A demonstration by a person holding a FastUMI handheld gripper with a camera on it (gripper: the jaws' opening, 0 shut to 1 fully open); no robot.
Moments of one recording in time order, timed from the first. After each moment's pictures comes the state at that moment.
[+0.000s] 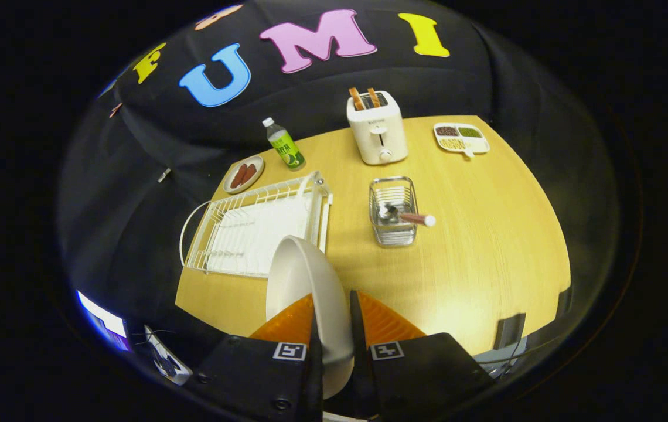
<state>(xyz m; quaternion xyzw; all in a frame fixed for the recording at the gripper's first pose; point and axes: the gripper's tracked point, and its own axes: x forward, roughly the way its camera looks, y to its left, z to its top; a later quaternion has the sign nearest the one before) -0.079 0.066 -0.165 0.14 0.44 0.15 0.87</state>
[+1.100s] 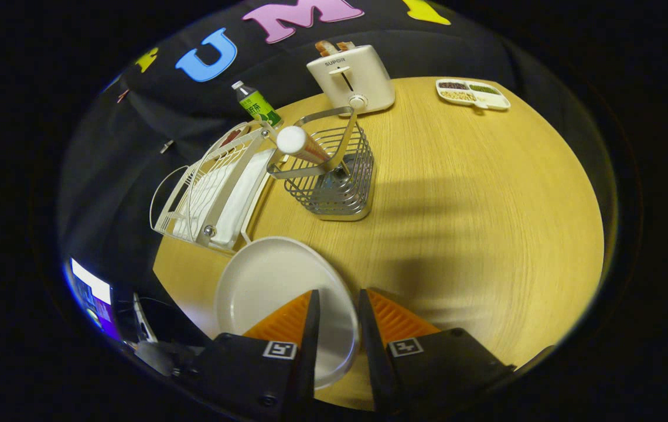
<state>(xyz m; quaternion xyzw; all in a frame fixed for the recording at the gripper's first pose) -0.019 -0.006 -0.301 0.09 0.44 0.24 0.86</state>
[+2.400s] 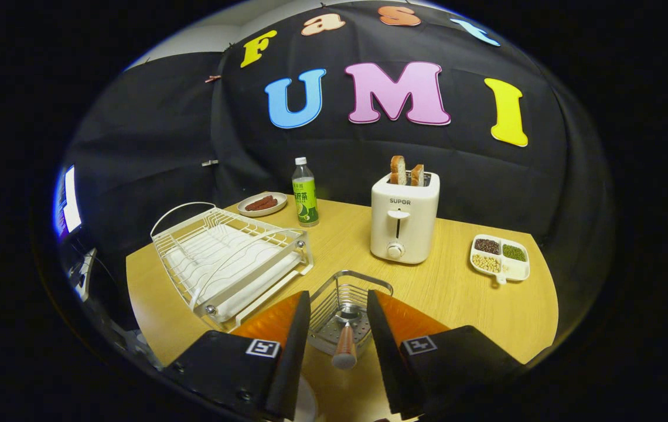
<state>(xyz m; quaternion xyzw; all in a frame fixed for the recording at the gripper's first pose) 0.094 0.039 -0.196 -0.02 0.16 0.31 0.94</state>
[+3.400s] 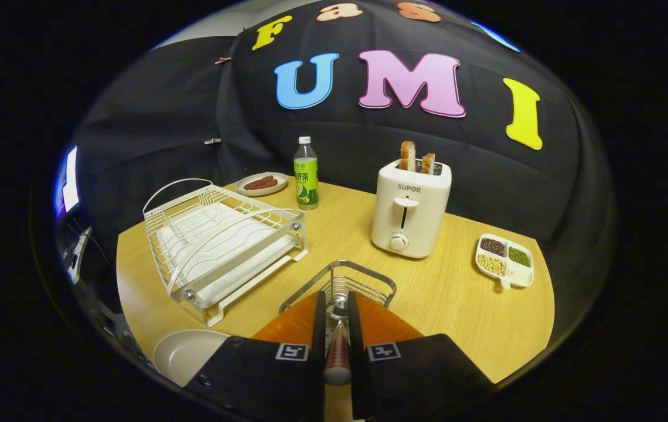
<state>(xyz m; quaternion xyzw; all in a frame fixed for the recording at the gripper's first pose) 0.104 0.042 -0.217 -0.05 0.20 0.33 0.92</state>
